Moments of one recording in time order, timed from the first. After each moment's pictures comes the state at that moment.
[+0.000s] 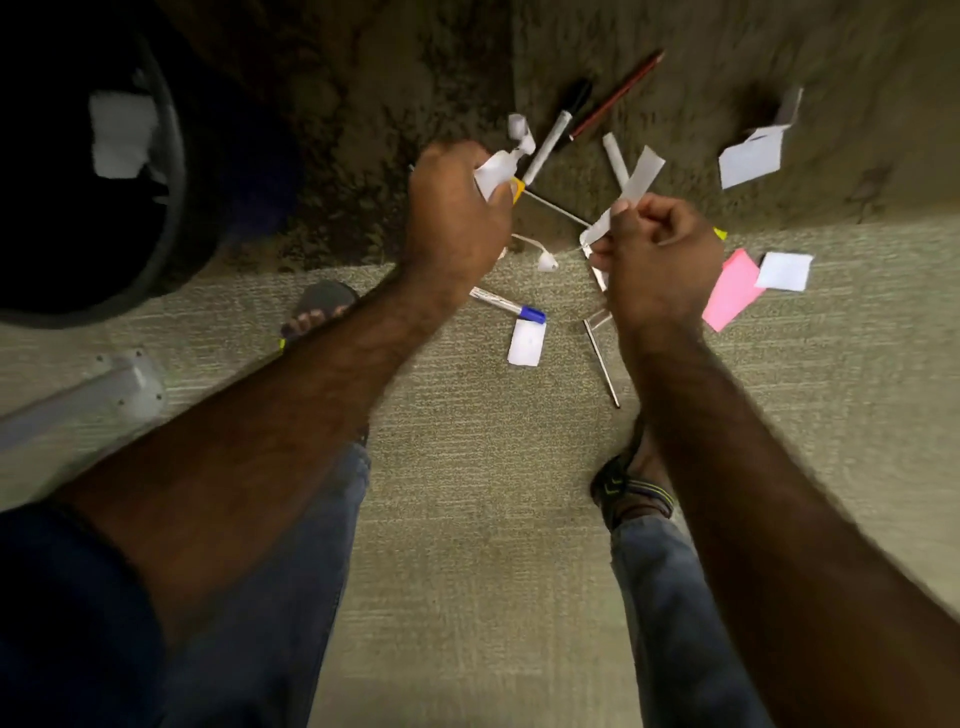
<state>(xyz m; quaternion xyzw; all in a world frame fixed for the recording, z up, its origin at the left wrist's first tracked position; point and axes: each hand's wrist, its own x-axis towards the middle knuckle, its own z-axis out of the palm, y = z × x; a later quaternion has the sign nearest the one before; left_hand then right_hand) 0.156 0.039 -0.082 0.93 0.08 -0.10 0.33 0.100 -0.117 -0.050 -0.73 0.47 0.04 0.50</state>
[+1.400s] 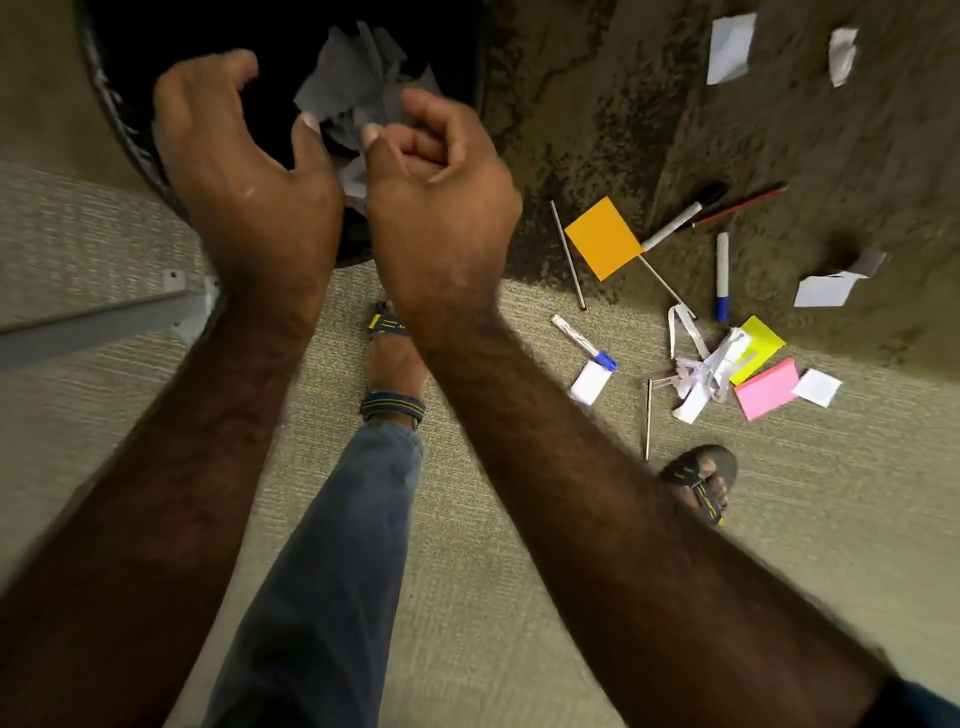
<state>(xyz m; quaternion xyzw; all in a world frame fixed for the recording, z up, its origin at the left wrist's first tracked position) 0.154 0.304 0.035 0.94 0.23 0.13 0.21 0.166 0.199 0.045 -0.73 0.25 0.11 0.63</state>
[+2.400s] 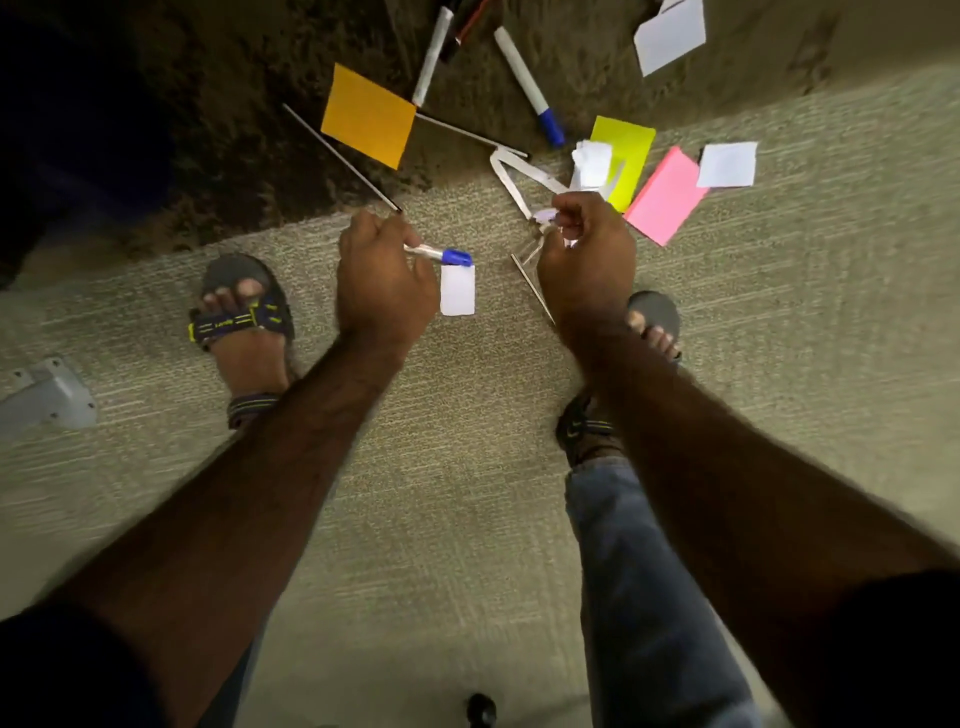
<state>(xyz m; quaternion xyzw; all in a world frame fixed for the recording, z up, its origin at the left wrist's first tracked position) 0.037 0.019 -0.116 0.95 0.01 -0.25 0.20 0.005 -0.173 -0.122 -0.84 0.38 0.12 0.37</state>
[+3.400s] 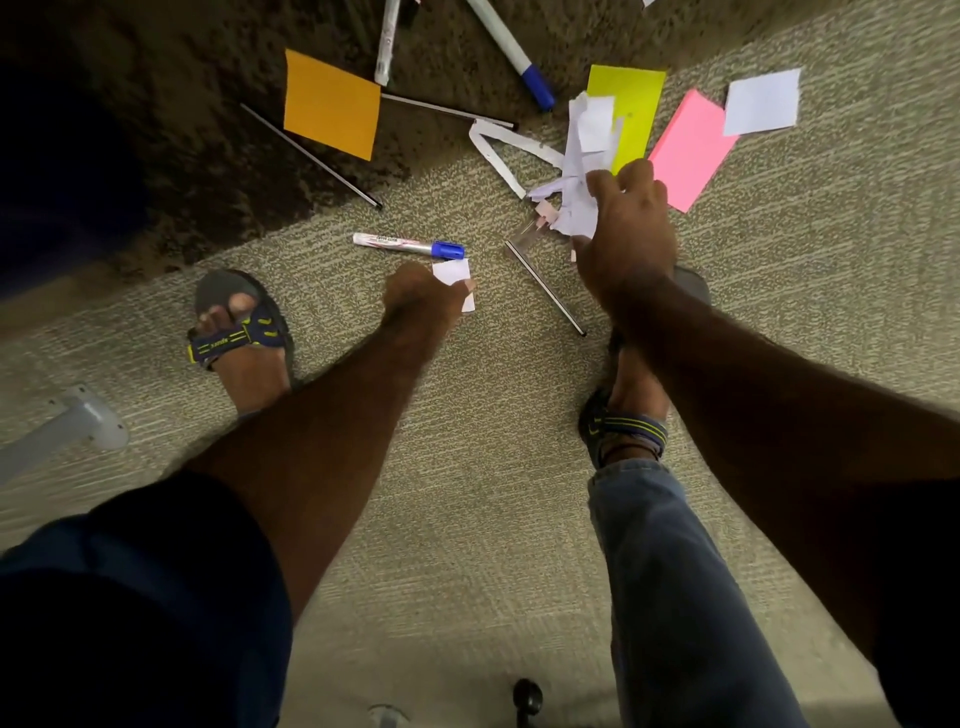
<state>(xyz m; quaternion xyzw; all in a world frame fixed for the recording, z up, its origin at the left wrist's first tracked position) 0.013 -0.022 -0.216 0.85 0.23 -0.46 0.11 -0.019 -0.238 -0.203 -0.92 0.22 0.29 0.16</state>
